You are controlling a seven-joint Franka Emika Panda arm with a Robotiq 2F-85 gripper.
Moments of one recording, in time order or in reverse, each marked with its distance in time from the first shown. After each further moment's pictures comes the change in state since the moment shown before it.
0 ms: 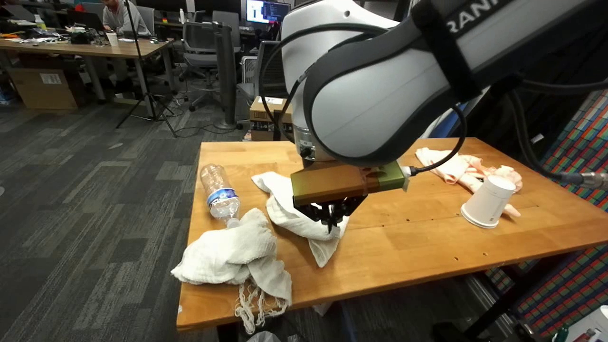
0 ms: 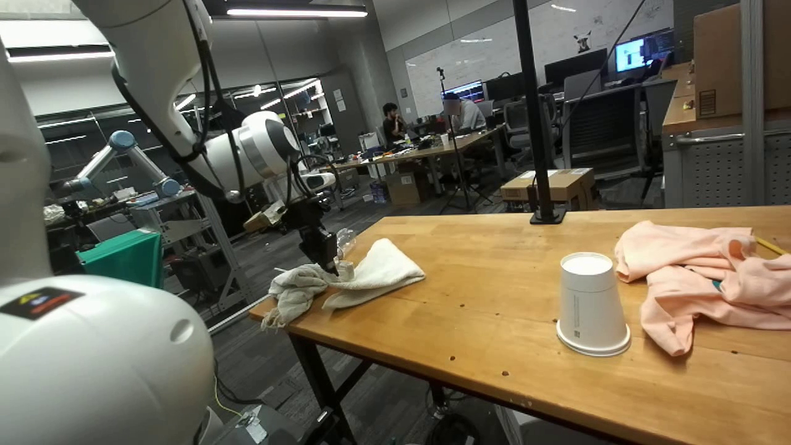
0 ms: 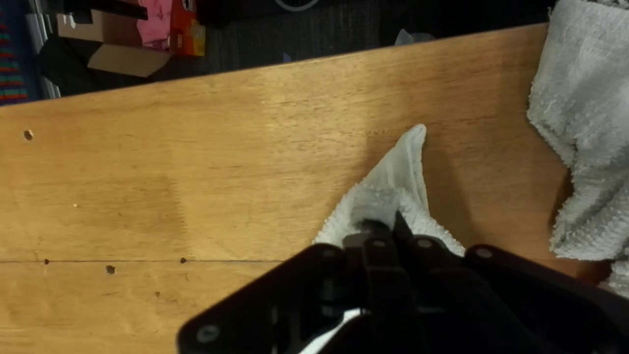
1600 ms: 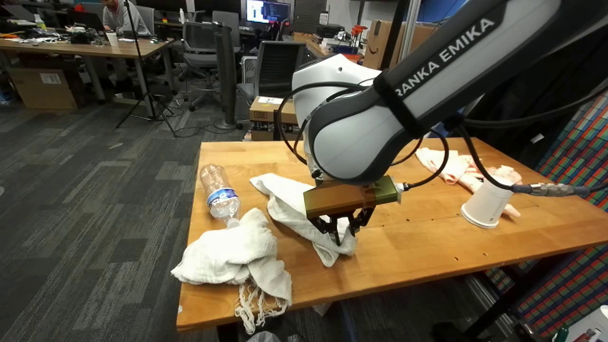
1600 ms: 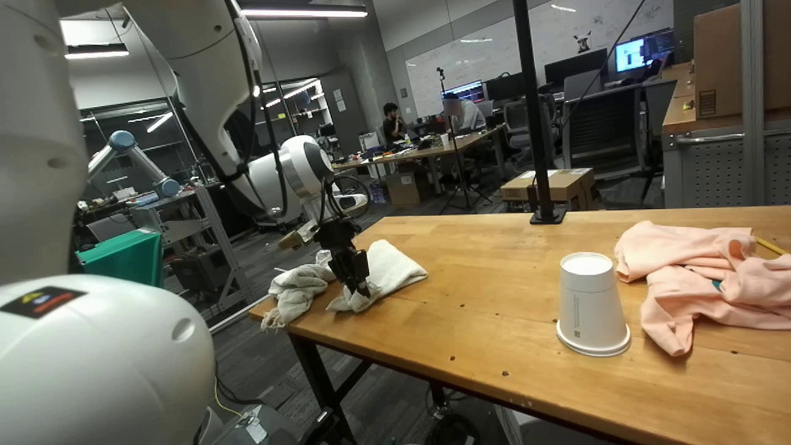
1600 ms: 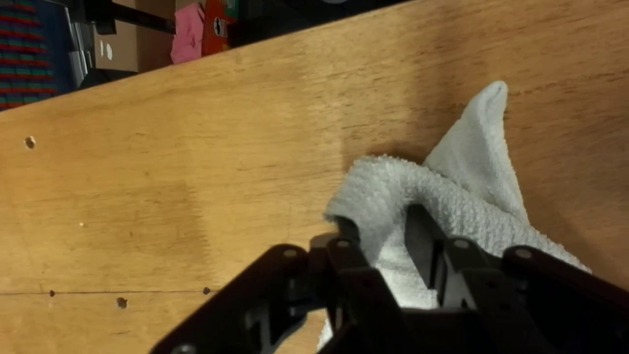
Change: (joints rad) arm 0.006 0.153 -0.101 0.050 -0.049 0.001 0.015
